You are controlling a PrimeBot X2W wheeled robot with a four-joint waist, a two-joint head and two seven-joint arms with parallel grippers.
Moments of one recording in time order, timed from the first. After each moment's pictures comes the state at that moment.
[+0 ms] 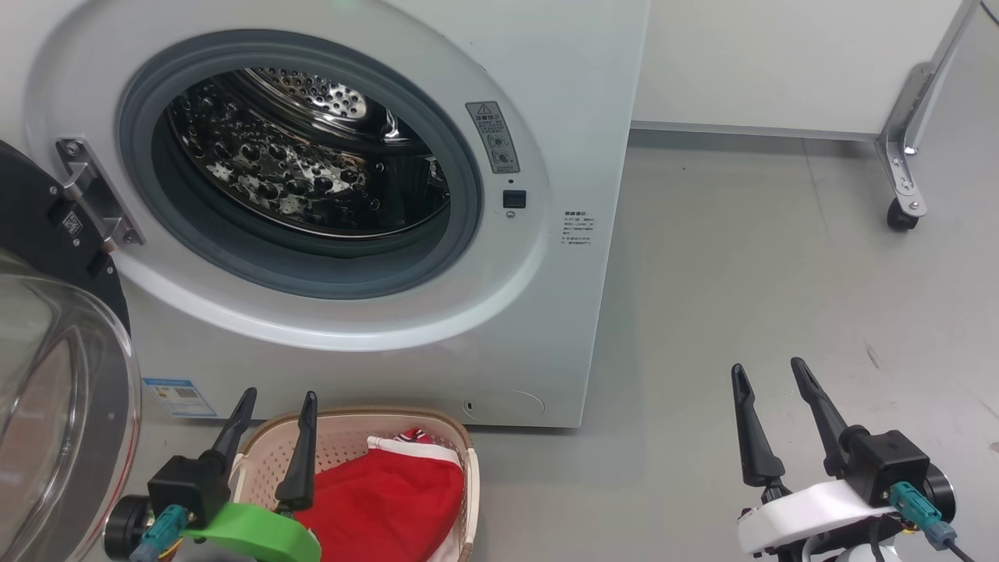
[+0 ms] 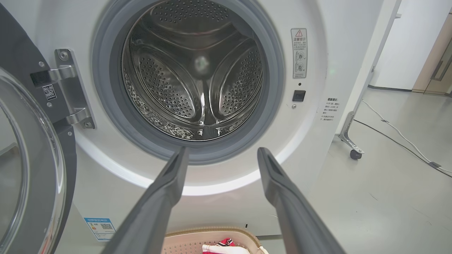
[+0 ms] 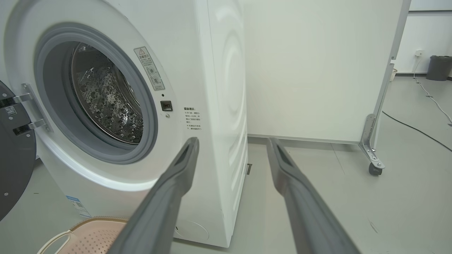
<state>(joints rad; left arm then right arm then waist) -0.04 0.05 -0.13 0.28 -0.29 -0.09 -0.25 0.07 -0.11 0.23 0.08 0.33 -0.06 -0.25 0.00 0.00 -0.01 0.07</state>
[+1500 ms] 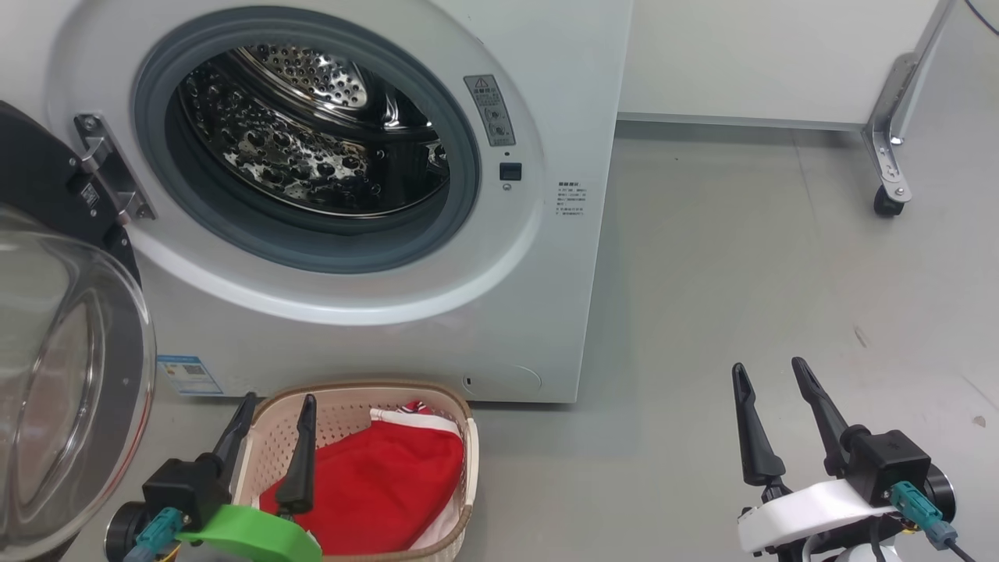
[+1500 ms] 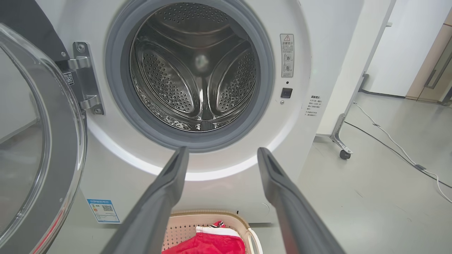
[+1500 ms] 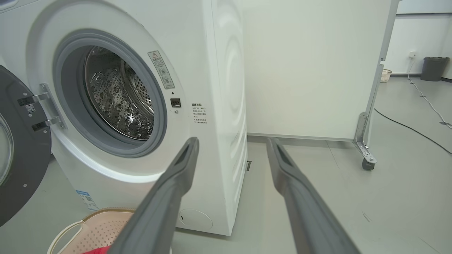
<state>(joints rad) -0.02 0.05 -0.13 0.26 -0.33 -0.10 -0.23 0.07 -0.11 0.22 0.08 0.33 -0.05 -0.25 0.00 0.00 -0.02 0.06</state>
